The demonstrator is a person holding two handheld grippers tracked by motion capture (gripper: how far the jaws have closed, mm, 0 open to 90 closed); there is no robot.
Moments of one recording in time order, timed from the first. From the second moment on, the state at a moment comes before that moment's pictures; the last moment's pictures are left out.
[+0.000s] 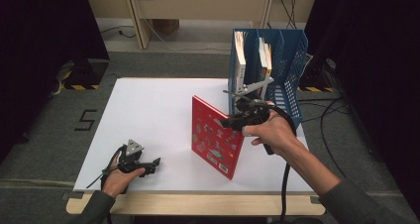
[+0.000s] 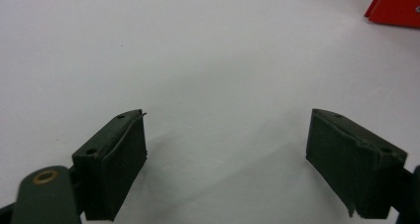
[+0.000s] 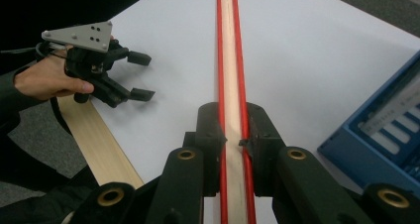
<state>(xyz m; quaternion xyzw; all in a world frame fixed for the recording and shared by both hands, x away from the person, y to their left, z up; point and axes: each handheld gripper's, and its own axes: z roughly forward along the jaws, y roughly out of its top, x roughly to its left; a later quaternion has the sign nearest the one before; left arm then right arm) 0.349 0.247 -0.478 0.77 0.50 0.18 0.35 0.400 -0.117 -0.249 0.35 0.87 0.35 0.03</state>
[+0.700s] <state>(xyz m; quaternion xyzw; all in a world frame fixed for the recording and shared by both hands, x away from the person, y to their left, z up) 0.350 0.247 -0.481 0.78 0.50 0.18 0.34 0.412 -0.110 -0.249 0.37 0.86 0.34 0.00</state>
